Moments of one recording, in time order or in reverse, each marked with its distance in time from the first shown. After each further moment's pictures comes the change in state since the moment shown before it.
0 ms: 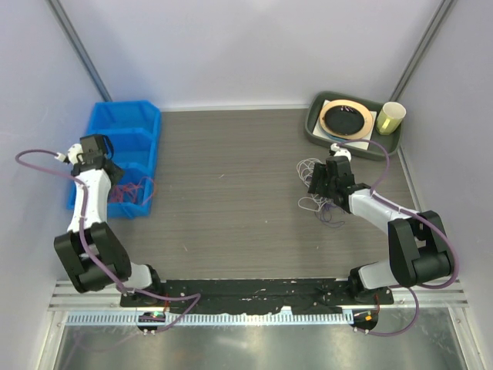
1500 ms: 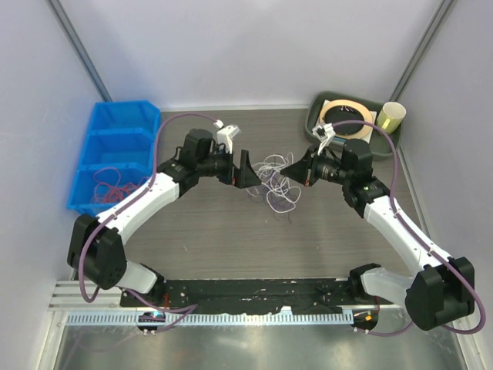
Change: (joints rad) left arm -0.864 -0.003 -0.019 0.465 0.939 0.252; right arm 0.043 -0.284 0.143 0.103 -0.873 0.003
